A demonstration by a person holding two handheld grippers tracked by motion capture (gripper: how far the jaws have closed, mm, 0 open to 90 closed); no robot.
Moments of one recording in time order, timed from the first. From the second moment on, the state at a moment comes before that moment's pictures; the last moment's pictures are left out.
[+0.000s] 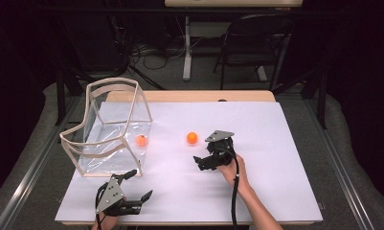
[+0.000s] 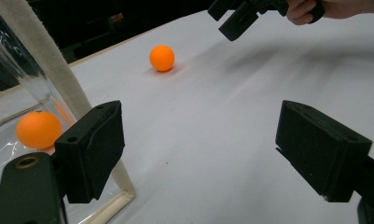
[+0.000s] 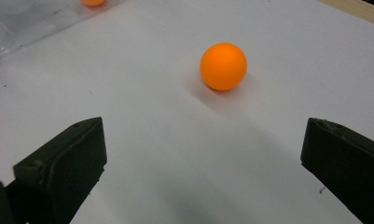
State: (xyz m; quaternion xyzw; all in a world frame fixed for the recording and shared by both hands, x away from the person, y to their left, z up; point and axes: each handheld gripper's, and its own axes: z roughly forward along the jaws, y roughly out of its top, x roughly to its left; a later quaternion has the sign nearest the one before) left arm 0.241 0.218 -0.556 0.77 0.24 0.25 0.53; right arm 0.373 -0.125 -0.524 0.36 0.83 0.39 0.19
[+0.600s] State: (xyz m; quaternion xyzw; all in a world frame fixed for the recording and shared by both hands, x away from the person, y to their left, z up) left arm 0.237 0.218 -0.557 0.78 0.24 0.25 0.53; right arm 0.390 -0.131 -0.524 0.37 0.83 0.38 0.19
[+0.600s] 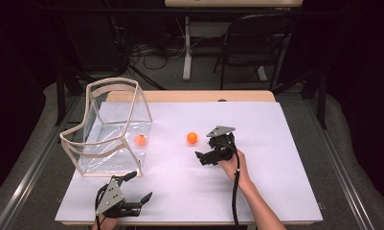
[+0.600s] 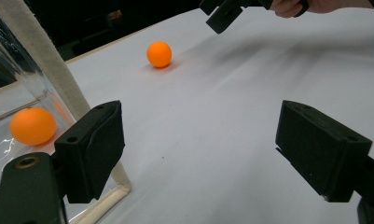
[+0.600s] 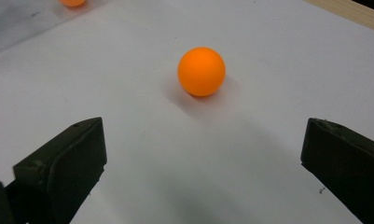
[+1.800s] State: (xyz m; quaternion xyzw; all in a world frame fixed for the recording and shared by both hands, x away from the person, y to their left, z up) left arm 0.242 0.214 -0.558 0.78 0.23 0.25 0.53; right arm 0.429 -0.096 -0.520 0.33 0.84 0.39 0.18
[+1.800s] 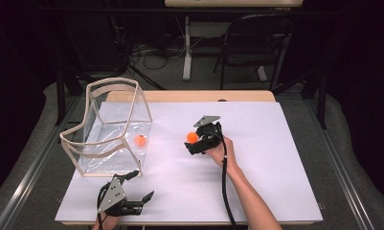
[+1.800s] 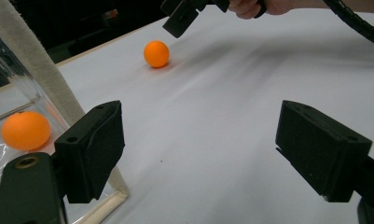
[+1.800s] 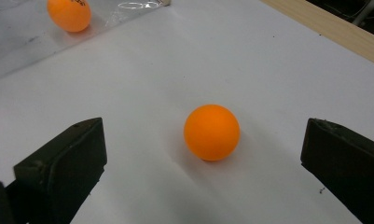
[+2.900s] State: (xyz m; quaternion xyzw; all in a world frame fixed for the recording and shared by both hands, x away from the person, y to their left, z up) left arm 0.243 0.213 -0.558 0.78 0.23 0.24 0.53; right arm 0.445 -0.083 -0.540 0.34 0.85 0.37 0.17
